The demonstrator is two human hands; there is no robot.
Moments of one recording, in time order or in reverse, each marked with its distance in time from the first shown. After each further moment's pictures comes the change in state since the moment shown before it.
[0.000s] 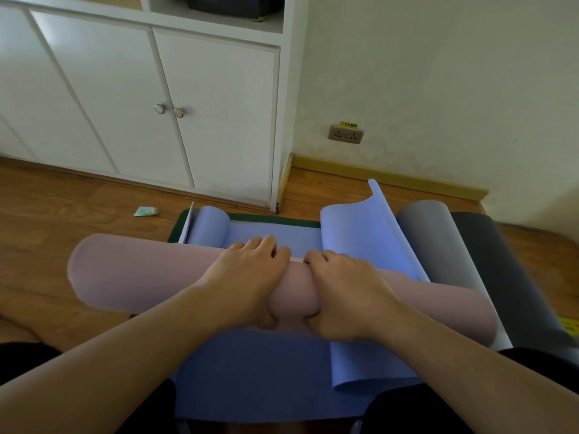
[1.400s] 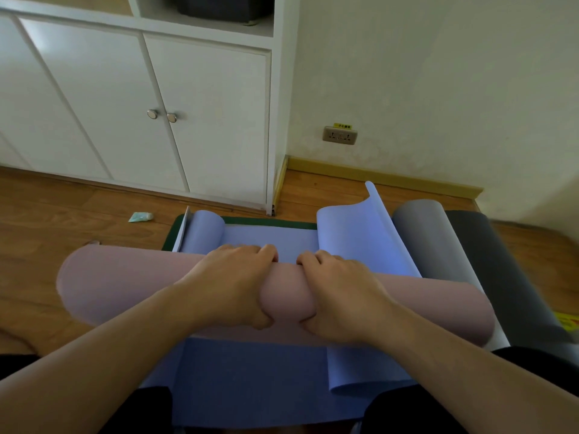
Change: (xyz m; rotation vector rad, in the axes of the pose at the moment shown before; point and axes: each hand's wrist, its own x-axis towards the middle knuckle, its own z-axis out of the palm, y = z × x) left_hand -0.002 -0.010 -0.007 -0.154 -0.048 -0.049; right_hand -0.002 -0.001 0.000 -0.022 0.011 -0.017
